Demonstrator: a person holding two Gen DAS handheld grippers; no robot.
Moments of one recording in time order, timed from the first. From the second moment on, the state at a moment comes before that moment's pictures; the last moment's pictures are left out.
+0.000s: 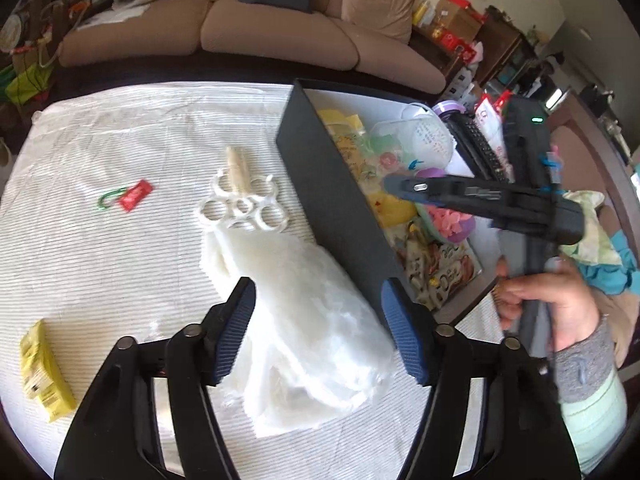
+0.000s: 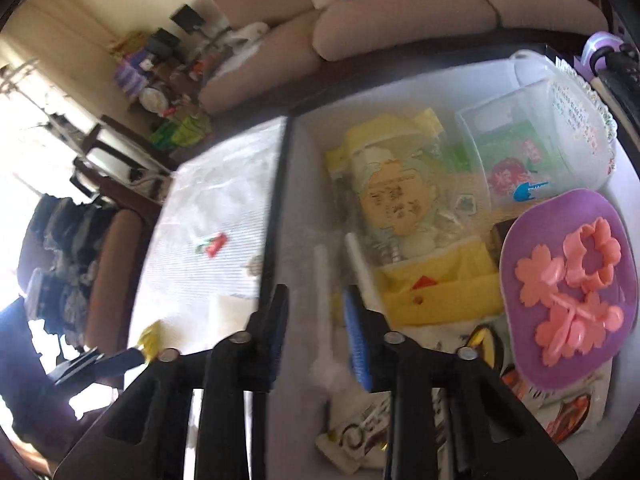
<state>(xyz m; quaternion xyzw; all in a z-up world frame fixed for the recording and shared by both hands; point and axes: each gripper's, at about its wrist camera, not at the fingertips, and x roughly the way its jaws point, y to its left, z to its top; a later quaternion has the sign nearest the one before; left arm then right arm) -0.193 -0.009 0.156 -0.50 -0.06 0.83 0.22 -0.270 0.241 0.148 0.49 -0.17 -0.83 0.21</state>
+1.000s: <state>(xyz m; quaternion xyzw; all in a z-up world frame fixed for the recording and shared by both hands) 0.007 -0.151 0.078 -0.46 -0.09 0.88 0.05 -0.014 0.102 0.124 0.43 -0.04 -0.87 0.23</state>
